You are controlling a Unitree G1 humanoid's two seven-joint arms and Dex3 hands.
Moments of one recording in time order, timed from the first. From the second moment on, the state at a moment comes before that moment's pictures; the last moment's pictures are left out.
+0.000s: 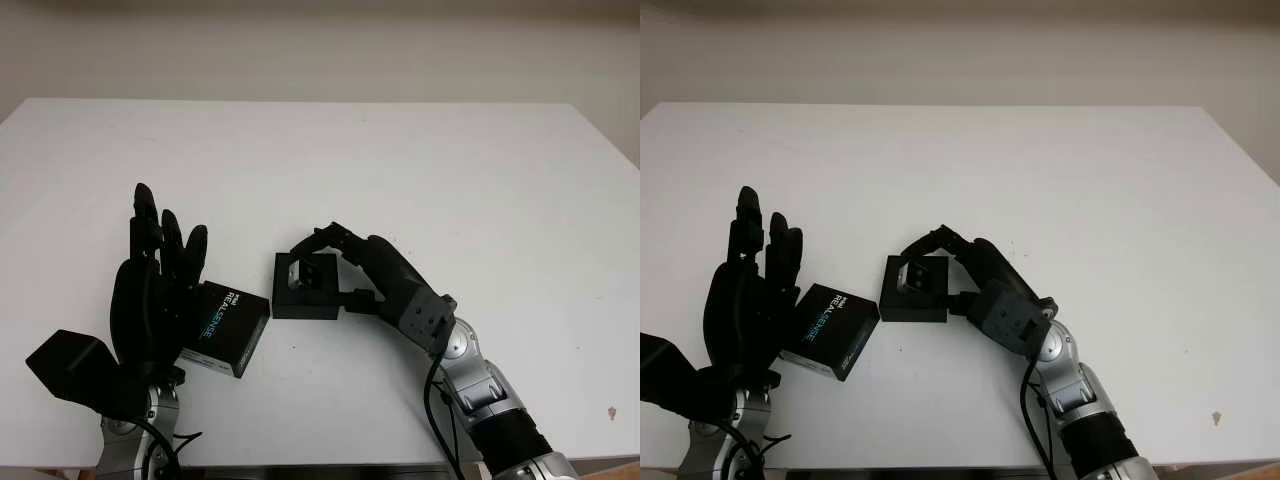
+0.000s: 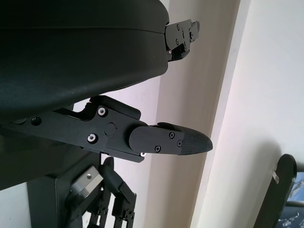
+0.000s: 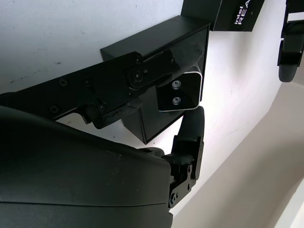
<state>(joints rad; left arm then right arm) 0.09 0.01 0.16 -0.23 -0.24 -0.06 -0.08 -0.33 -0.19 0.23 0.35 -0.26 -0.24 0.17</state>
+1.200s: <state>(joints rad) 0.09 0.01 0.16 -0.23 -0.25 -0.07 -0.08 -0.32 -0.18 0.22 0.38 -0.25 -0.42 0.11</state>
